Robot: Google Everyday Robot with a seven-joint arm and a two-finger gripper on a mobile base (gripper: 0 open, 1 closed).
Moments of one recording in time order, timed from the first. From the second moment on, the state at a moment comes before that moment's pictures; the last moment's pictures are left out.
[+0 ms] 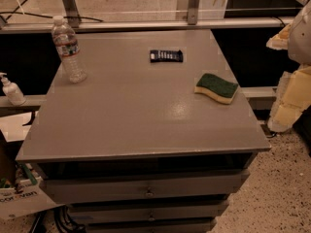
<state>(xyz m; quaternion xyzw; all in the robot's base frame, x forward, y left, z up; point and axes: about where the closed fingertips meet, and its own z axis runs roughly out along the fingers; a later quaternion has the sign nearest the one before) 0.438 -0.217 0.976 -0.60 0.78 -0.03 0.16</state>
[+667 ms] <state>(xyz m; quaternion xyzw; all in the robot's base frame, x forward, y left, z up) 0.445 -0.216 0.969 -0.60 0.78 -0.01 0.17</state>
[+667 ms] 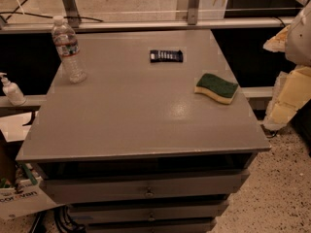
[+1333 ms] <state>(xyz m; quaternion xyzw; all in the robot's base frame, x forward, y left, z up) 0.508 -0.183 0.922 -0.57 0.79 0.05 0.22</state>
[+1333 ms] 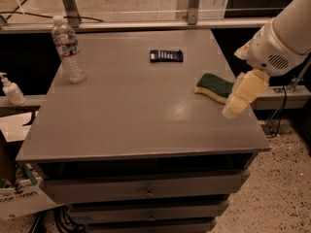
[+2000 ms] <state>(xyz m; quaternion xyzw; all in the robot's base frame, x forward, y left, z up) 0.575 -0.174 0.879 -0.52 0.81 0.05 0.25</state>
